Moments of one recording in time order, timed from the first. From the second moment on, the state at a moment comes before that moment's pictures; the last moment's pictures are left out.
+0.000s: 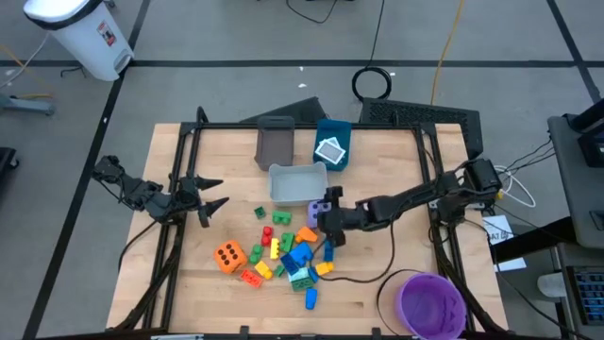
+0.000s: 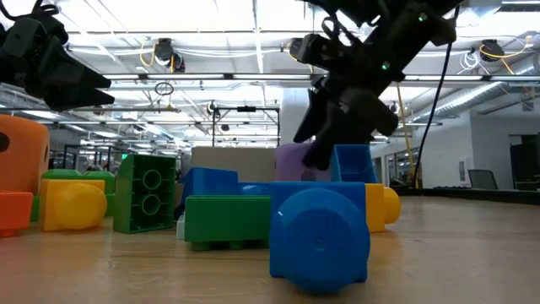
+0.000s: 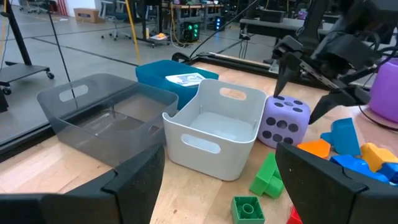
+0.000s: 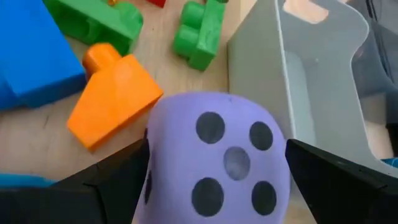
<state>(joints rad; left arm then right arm) -0.56 0.02 0.15 -0.41 -0.91 -0.34 0.20 1.69 0.97 -0.13 0.42 -0.16</state>
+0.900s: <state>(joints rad) -0.56 0.02 0.15 -0.41 -0.91 -0.34 0.21 1.75 0.97 -0.25 0.43 -0.08</state>
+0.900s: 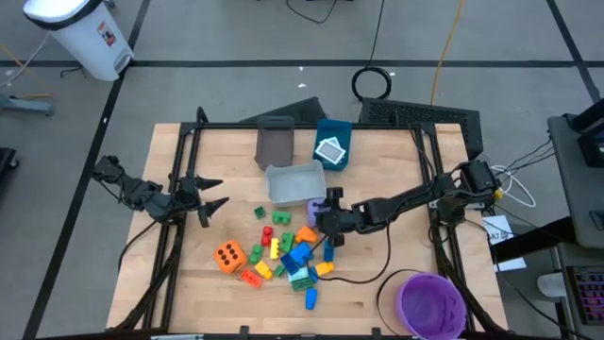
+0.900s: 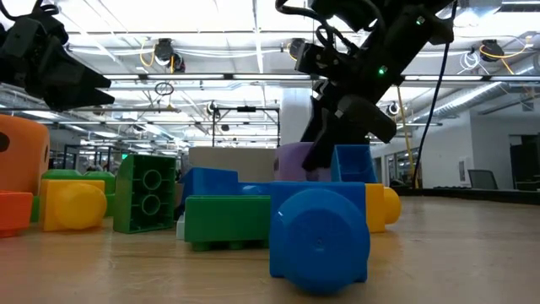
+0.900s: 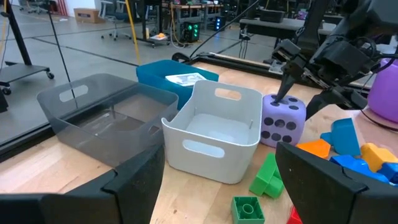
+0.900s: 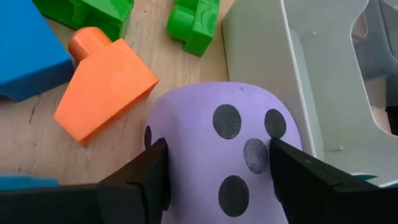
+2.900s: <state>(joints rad) -0.56 0.02 0.15 -0.41 -0.91 -0.34 0.18 1.66 0.73 0.22 0.38 -0.50</state>
